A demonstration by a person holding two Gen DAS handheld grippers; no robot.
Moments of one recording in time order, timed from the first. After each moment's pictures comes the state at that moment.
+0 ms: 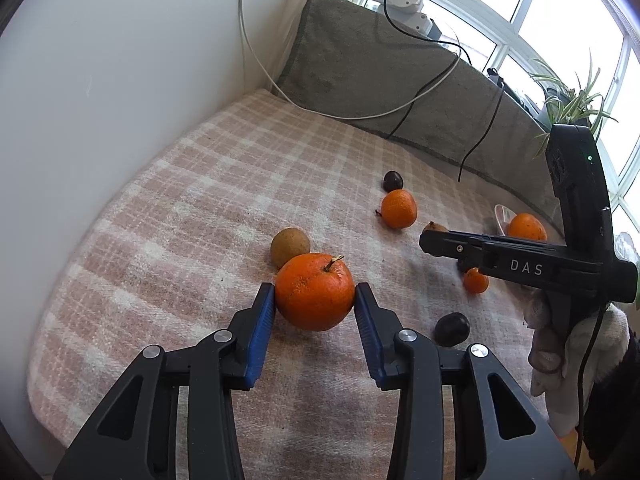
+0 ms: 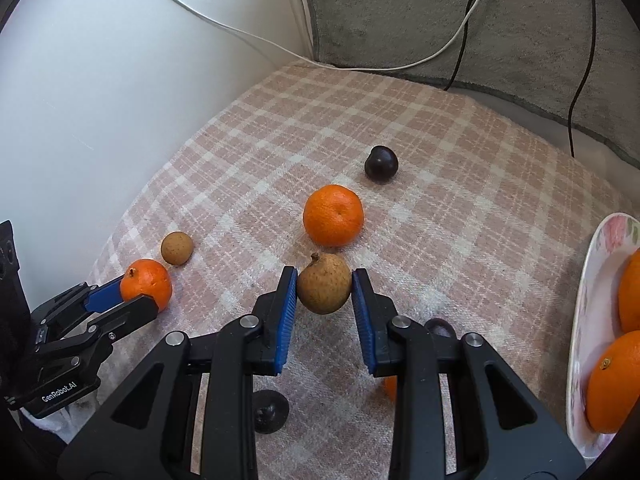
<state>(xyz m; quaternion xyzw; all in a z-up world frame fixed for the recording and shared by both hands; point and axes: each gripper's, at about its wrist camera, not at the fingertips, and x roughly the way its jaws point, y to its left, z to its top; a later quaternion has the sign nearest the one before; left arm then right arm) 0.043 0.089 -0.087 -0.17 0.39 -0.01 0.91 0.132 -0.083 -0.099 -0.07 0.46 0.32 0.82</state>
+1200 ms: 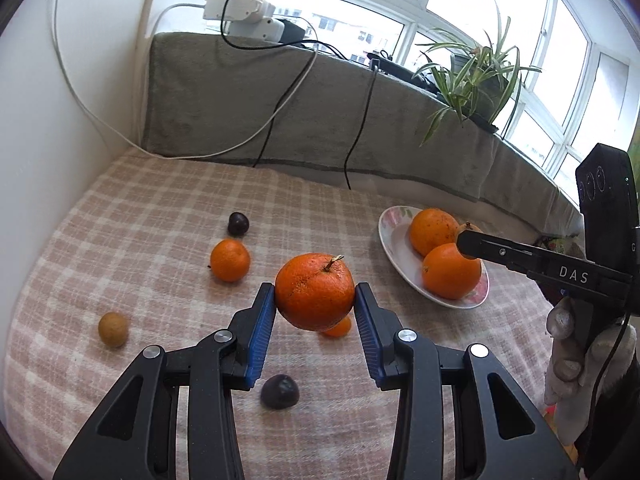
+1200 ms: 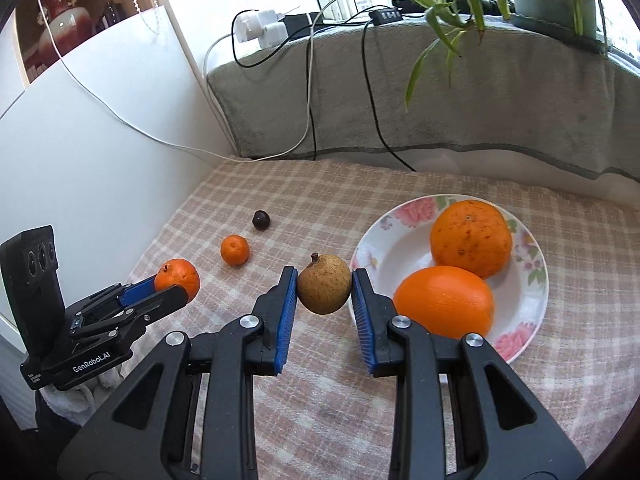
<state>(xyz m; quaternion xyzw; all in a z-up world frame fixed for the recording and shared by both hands) 0.080 -0.021 -0.038 -0.10 0.36 -0.13 0.92 0.096 -0.253 -0.031 0.04 0.38 0.25 0.89</state>
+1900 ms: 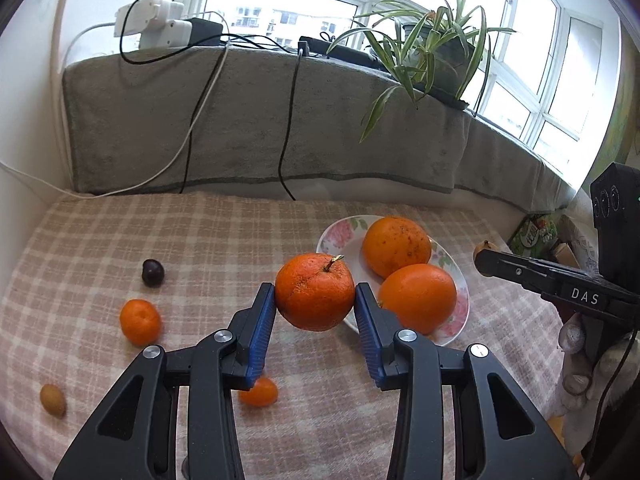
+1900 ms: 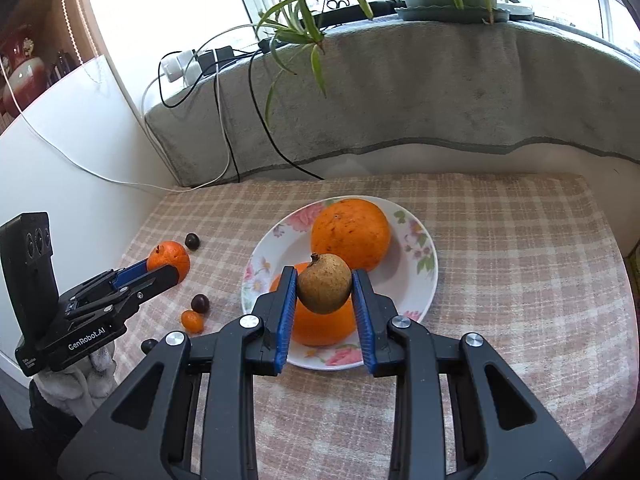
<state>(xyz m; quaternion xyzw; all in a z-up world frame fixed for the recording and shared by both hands) 0.132 -0.090 -0.036 -0.05 0.36 -0.18 0.91 0.104 -0.342 -0.037 0.09 0.37 0.17 0.91</state>
